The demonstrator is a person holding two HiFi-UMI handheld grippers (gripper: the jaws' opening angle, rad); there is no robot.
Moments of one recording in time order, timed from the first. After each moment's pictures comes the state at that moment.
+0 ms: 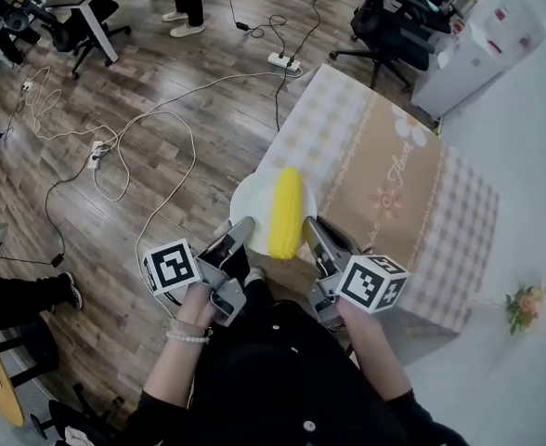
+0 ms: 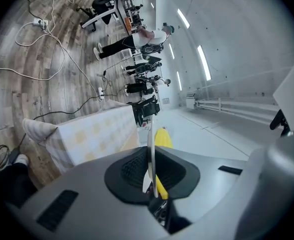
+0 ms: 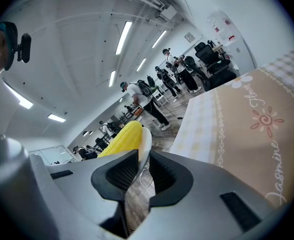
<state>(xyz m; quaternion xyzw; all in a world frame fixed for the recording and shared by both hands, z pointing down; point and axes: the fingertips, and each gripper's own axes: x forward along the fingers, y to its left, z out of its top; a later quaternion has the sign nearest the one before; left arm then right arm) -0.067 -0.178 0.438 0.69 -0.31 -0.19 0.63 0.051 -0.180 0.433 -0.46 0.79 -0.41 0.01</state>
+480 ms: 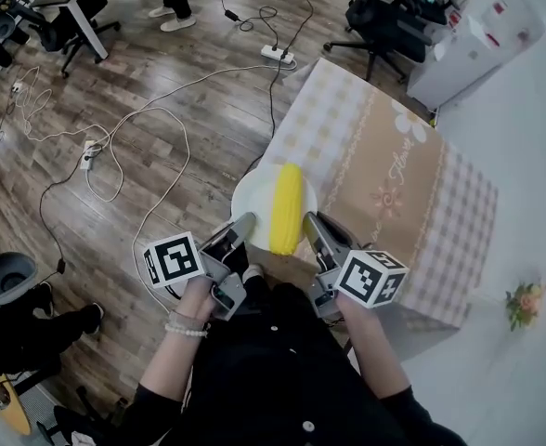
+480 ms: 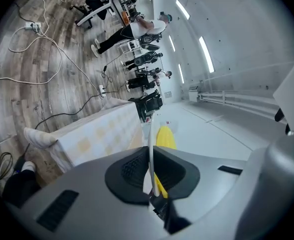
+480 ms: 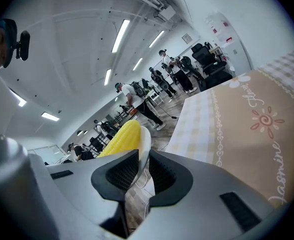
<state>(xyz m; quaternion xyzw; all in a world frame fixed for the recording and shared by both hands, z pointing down) -0.058 -0.202 0.463 0.71 -0.30 -0.15 0.63 0.059 -0.201 0.455 -0.48 0.78 -0.41 -0.01</state>
